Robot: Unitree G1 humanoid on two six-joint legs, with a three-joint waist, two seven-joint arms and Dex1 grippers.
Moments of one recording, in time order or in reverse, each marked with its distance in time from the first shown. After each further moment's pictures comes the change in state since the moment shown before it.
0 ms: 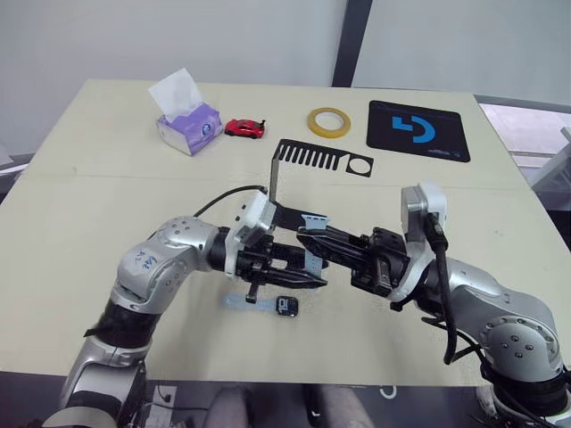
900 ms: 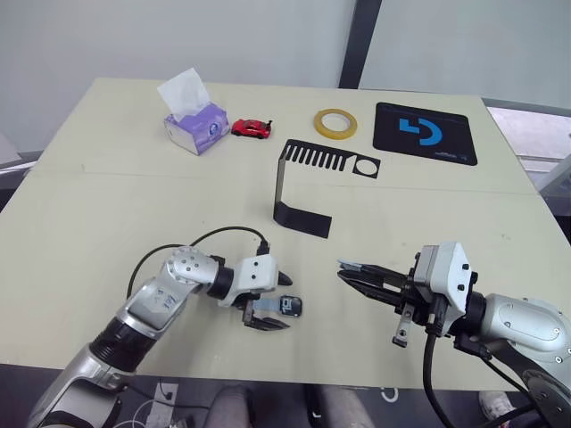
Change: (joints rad) left arm 0.143 0.111 -0.234 0.135 0.532 -0.357 0.085; right arm 0.365 -0.264 -0.106 -0.227 -0.561 -0.218 0.198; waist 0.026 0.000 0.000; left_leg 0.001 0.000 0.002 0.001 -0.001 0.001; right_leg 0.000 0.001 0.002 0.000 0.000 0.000
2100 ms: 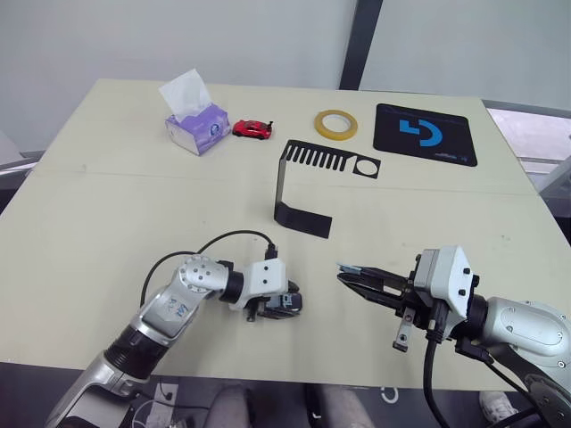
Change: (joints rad) left arm 0.019 -0.051 -0.007 -0.019 0.056 0.023 0.051; right arm -0.004 0.000 -0.007 -0.004 -0.009 0.003 0.006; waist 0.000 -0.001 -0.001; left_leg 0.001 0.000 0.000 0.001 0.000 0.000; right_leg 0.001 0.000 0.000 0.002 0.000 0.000
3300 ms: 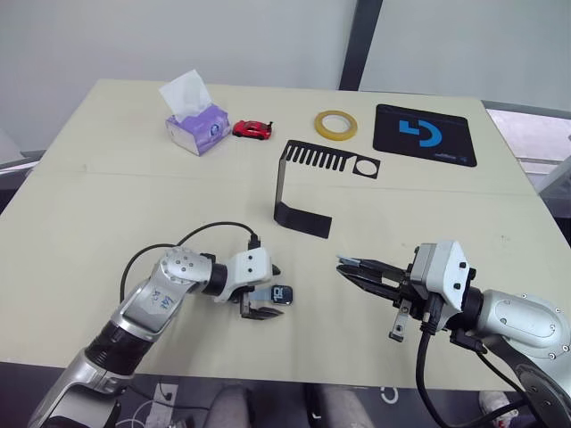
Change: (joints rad) left arm -0.005 0.065 0.062 -0.031 -0.007 0.104 -0.013; right arm -0.045 0.035 0.028 0.043 -0.076 -0.030 0.030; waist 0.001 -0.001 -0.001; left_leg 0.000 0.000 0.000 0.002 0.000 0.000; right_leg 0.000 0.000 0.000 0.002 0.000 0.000
